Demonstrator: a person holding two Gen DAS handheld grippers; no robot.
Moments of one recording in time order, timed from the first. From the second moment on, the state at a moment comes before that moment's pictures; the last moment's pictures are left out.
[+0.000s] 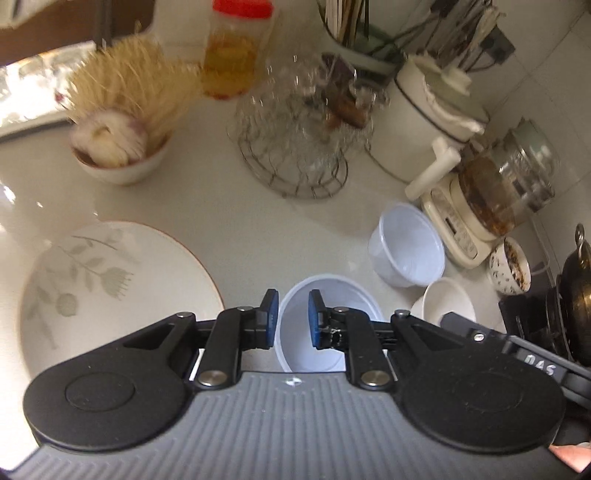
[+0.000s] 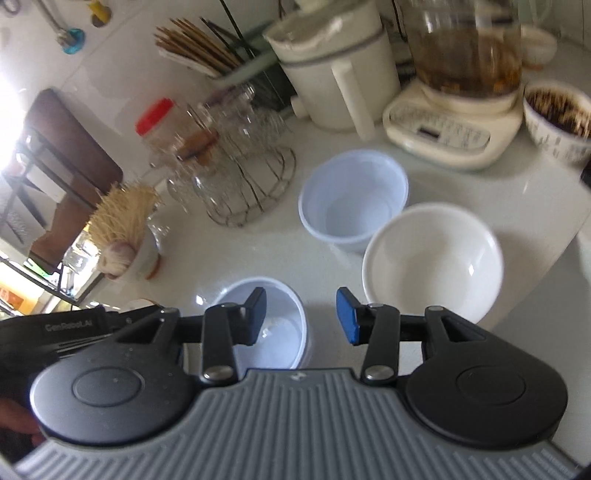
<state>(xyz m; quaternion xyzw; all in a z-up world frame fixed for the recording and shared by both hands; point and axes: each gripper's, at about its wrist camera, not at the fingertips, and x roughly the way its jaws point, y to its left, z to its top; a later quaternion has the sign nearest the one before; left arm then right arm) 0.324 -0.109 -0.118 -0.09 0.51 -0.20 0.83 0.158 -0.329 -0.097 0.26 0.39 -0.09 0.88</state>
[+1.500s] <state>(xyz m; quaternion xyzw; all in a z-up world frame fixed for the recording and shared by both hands) 0.220 -0.219 -0.071 -0.05 0.46 -0.23 0.86 0.065 -0.405 -0.063 0.20 0.33 -0.05 0.92</state>
